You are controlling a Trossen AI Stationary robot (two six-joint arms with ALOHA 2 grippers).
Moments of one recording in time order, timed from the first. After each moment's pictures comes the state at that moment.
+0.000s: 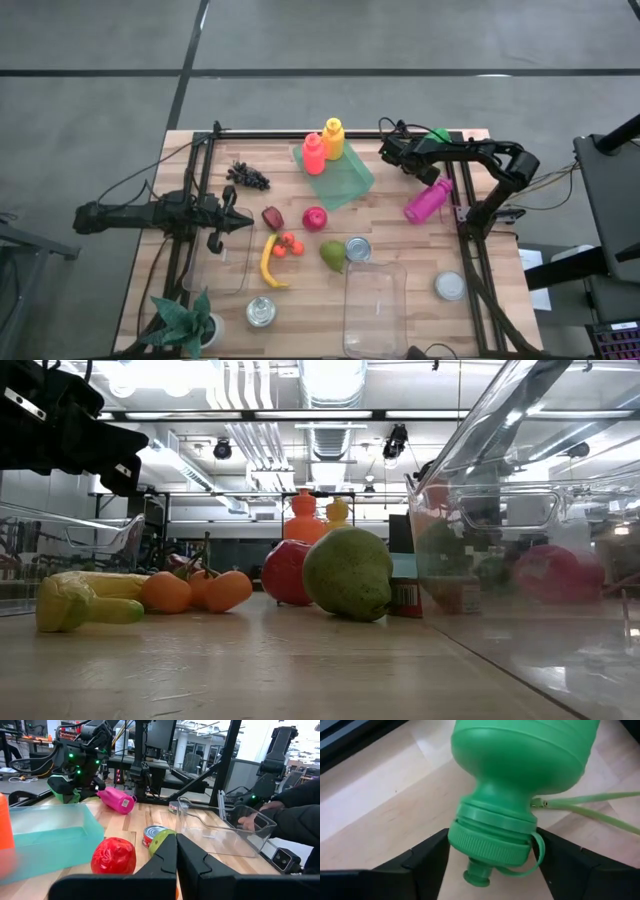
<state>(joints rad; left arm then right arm) 0.00 0.06 0.00 0.04 0.12 -0.15 -0.66 1.65 0.86 -0.62 0.46 1.49</state>
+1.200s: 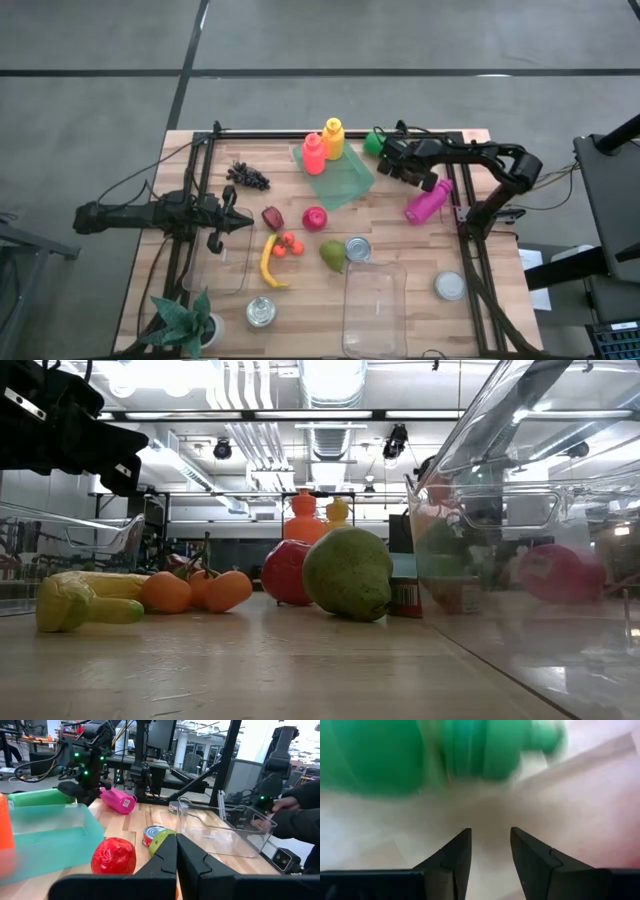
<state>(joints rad) 0.00 0.06 0.00 0.04 0.12 -0.15 -0.61 1.62 0.86 -0.69 0.23 1.40</state>
